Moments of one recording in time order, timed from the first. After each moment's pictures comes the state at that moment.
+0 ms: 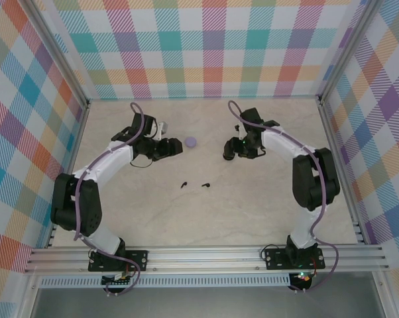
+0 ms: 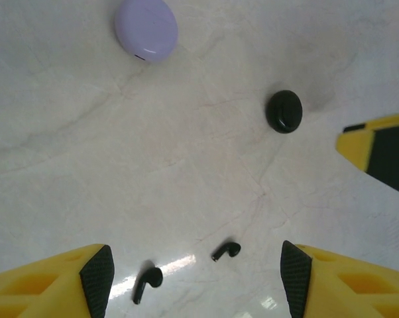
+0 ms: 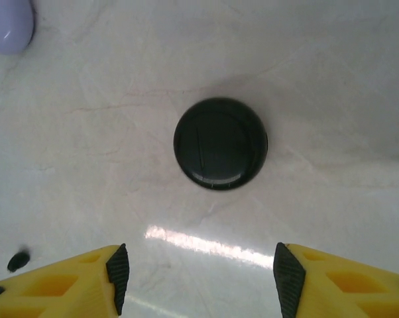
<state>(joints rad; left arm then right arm) -0.30 1.58 1.17 -0.54 0.45 -0.45 0.36 1.90 1.43 -0.73 -0.26 0.34</state>
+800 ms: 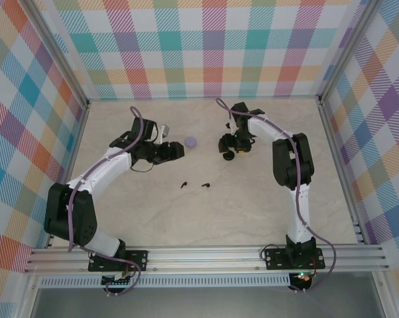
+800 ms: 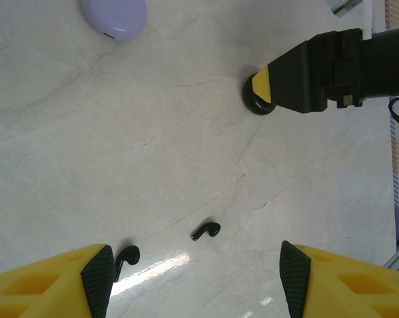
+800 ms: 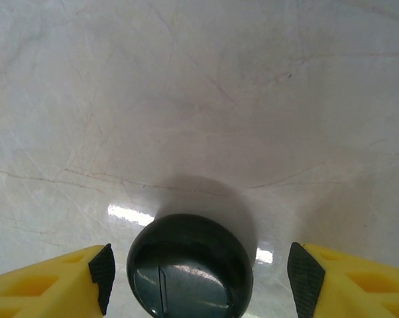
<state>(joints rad) -0.33 1.51 1.11 -0.53 0.46 -0.47 0.36 2.23 1.79 -0.93 -0.24 0.19</state>
